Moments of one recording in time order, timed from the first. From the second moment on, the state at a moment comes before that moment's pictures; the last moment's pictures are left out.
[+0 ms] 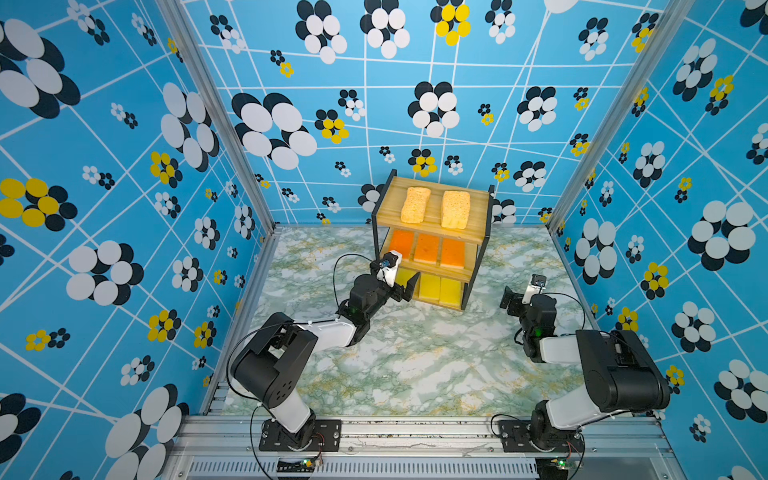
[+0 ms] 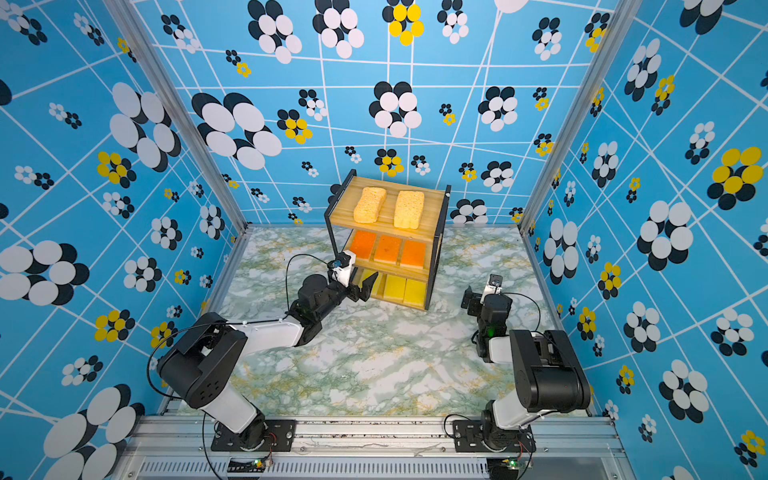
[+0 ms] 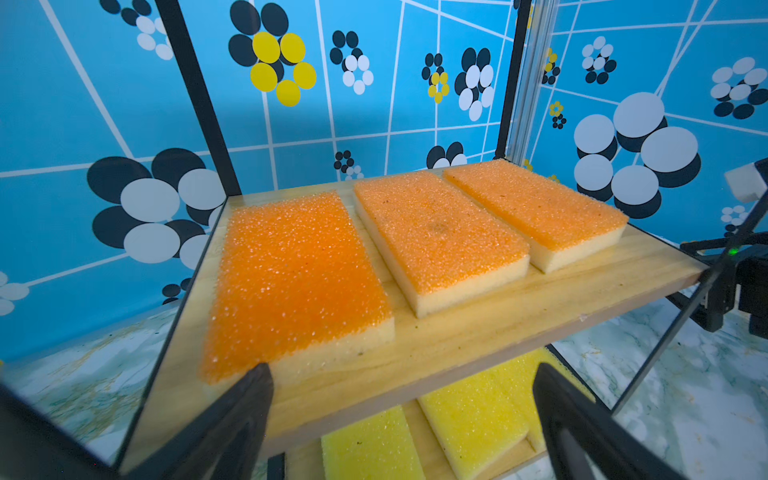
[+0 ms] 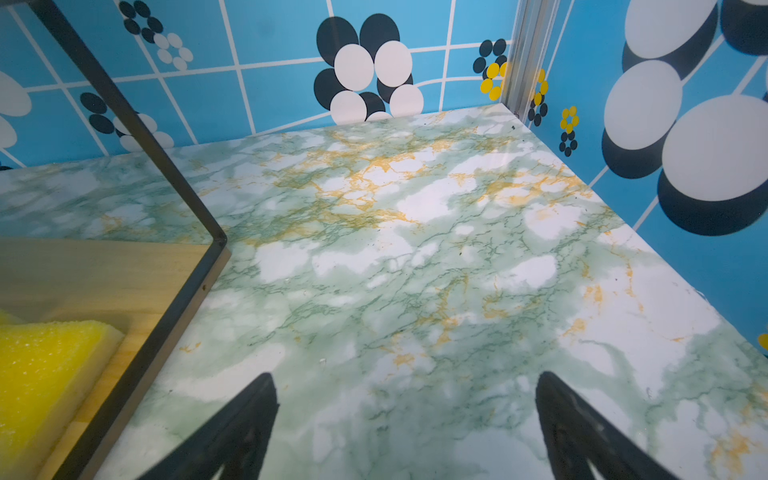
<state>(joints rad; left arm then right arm) -0.57 1.64 0.72 0.88 0.05 0.00 -0.01 1.55 0.34 0.86 0.20 0.08</state>
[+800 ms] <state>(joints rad) -0.67 1.20 0.58 0.55 -0.05 0.02 -0.01 1.55 0.34 0.86 0.20 0.08</state>
